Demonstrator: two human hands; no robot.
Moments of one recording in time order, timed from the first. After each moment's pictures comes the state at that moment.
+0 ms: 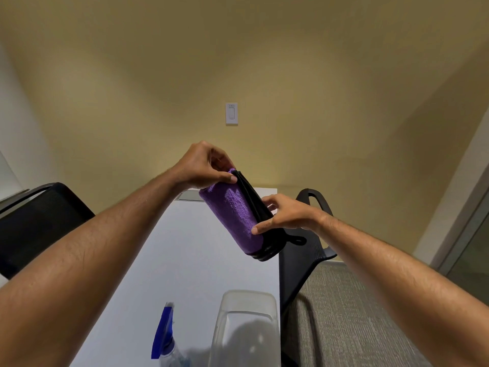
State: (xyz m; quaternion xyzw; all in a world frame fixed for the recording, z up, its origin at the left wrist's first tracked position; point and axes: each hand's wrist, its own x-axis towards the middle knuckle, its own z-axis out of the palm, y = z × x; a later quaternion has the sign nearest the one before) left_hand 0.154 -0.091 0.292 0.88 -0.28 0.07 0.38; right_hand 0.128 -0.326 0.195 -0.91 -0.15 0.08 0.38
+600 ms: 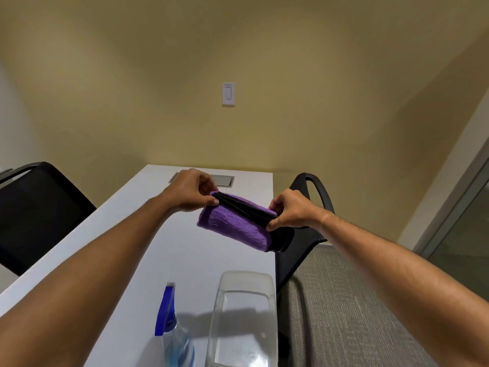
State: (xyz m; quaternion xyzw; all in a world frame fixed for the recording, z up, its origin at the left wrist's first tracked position) left_hand 0.162 -0.054 0.202 0.92 -0.23 0.03 0.32; right_hand 0.117 -0.328 0.163 -0.96 -0.07 0.02 0.26
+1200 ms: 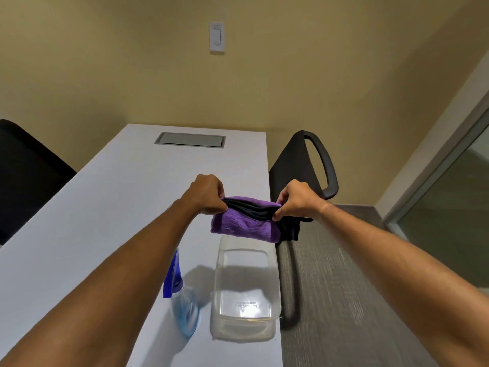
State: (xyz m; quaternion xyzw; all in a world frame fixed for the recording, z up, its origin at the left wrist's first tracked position) left_hand 0.164 -0.076 0.093 0.96 -0.18 -0.08 0.21; right_hand 0.102 -0.318 0.089 -0.95 0.08 0.09 0.28
